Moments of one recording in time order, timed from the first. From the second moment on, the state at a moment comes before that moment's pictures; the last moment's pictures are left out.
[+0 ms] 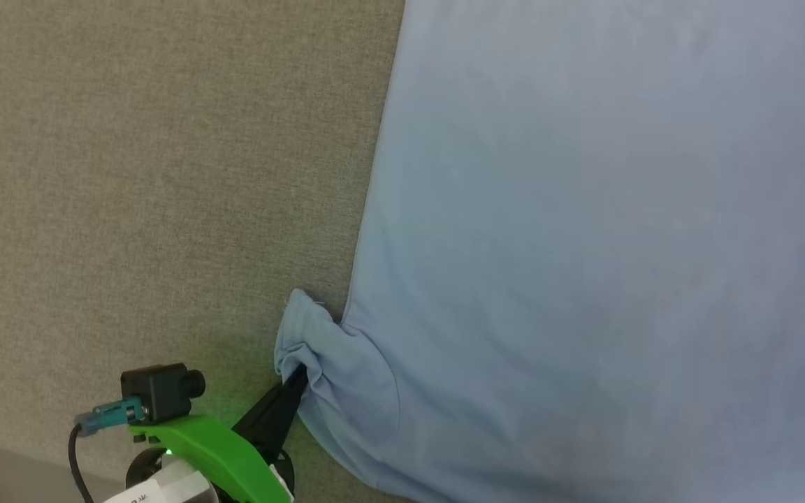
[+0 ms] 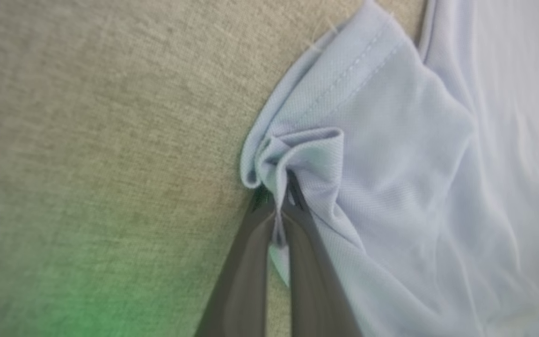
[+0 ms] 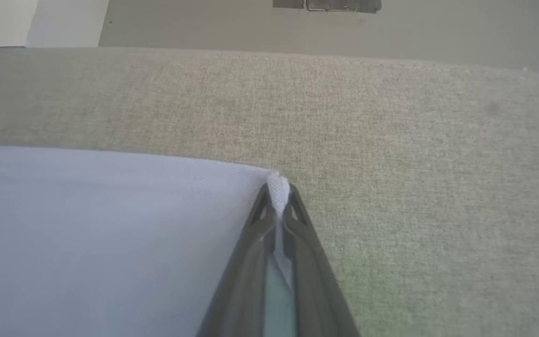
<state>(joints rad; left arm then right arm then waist) 0.13 0.15 -0.14 -0.27 -0.71 -0.01 0.42 -0.99 -0.40 -0.29 0.47 0.08 0.13 0.83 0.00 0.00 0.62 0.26</state>
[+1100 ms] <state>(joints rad) 0.23 0.21 -0.08 -0.25 -0.71 0.10 0.49 -0.04 -0.18 -0.50 0.10 0.15 0.13 0.77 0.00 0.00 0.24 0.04</state>
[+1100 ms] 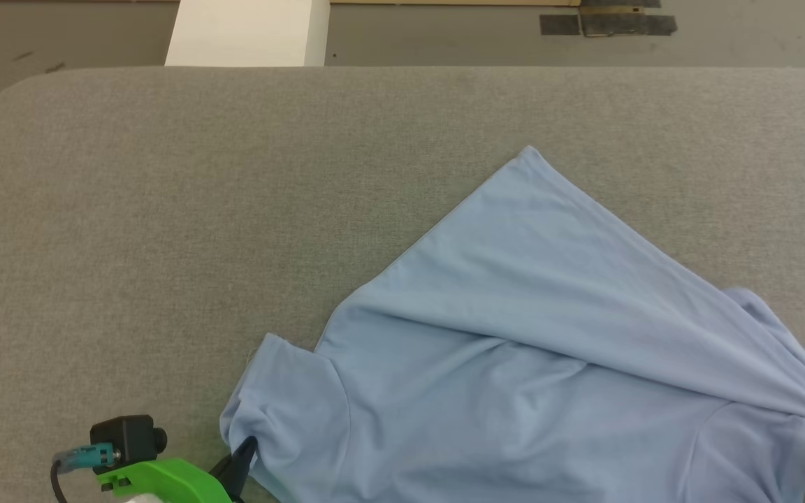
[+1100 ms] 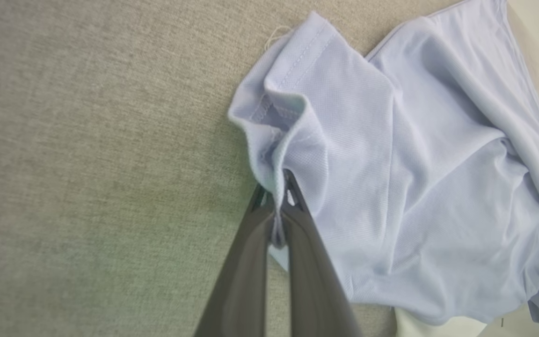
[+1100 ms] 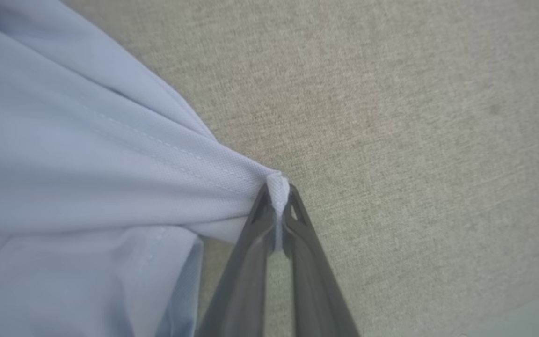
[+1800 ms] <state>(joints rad) 0.23 0.21 -0.10 -0.26 -0.71 0.10 0.50 -0.22 -0.27 -0.15 0.05 0.25 0.13 0.36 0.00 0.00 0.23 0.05</state>
